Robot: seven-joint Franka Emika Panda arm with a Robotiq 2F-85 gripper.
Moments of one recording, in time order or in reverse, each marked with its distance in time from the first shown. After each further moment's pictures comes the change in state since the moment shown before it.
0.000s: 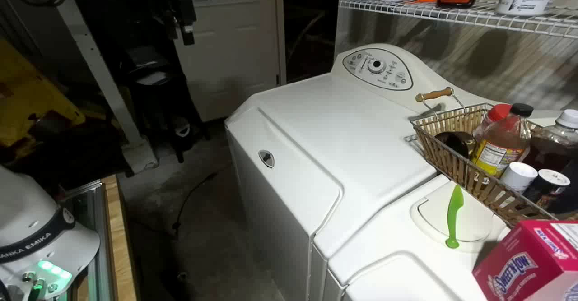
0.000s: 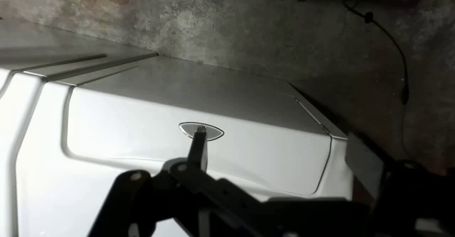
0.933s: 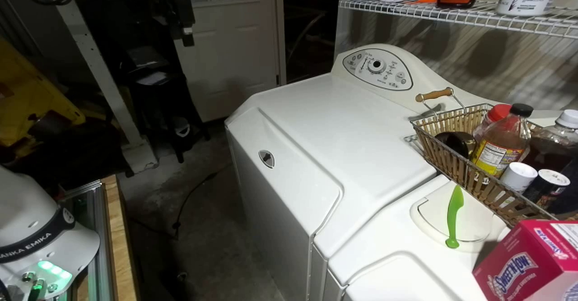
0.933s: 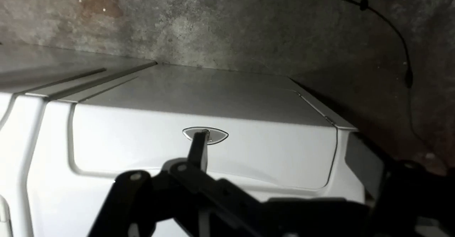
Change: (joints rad) arm -0.006 0.020 -0.001 0.011 0.015 0.002 0.111
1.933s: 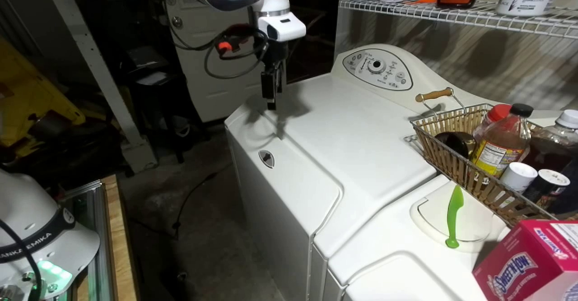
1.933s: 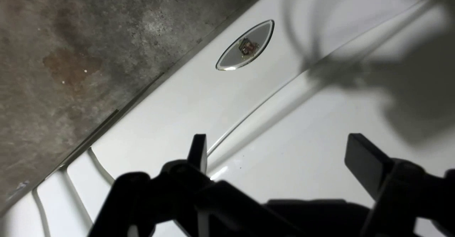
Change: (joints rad) arm -0.101 0.501 -0.141 0.123 0.014 0.466 0.529
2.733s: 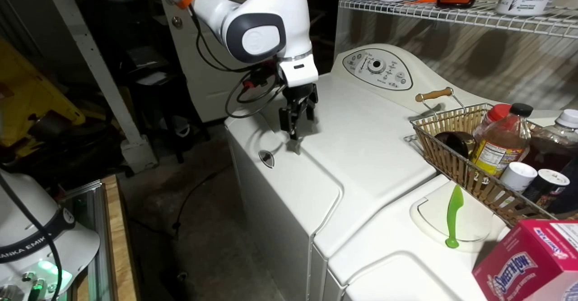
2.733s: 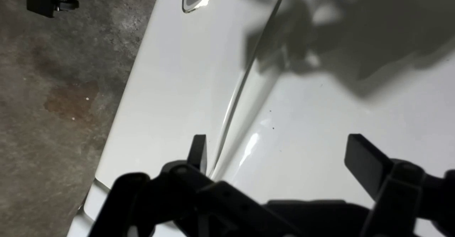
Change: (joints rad) arm 0.004 0.173 -0.086 -0.004 -0.005 0.286 0.341
